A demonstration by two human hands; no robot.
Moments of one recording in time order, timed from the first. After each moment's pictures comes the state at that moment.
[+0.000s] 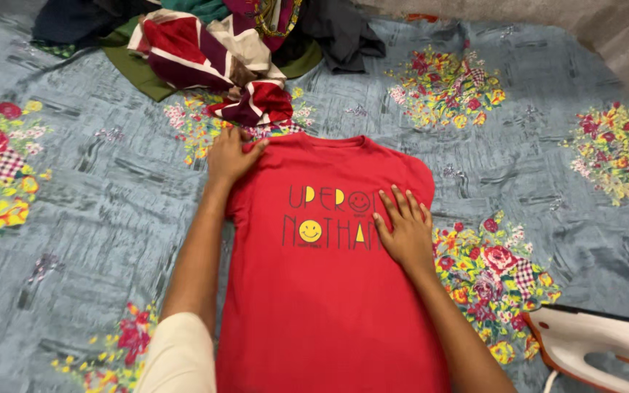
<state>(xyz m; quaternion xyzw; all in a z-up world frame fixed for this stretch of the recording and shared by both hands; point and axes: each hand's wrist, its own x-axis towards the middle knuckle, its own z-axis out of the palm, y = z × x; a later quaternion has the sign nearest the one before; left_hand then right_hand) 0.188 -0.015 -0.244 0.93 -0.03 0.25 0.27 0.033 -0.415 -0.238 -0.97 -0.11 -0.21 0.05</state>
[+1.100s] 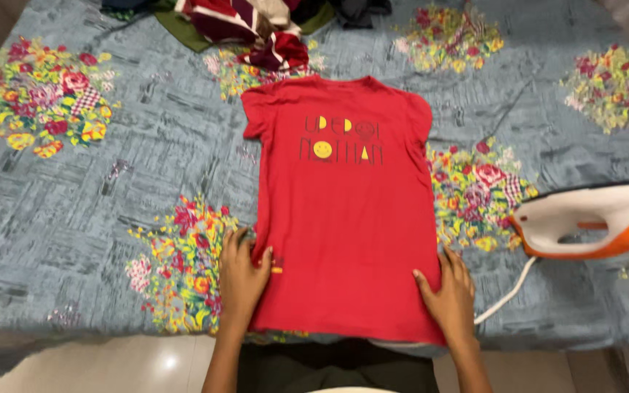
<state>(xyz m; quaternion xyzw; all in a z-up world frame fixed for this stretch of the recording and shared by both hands) -0.264 -0.054 -0.238 0.92 0.02 0.28 0.26 -0.286 -0.466 -0.257 -0.97 0.01 -0.19 0.18</state>
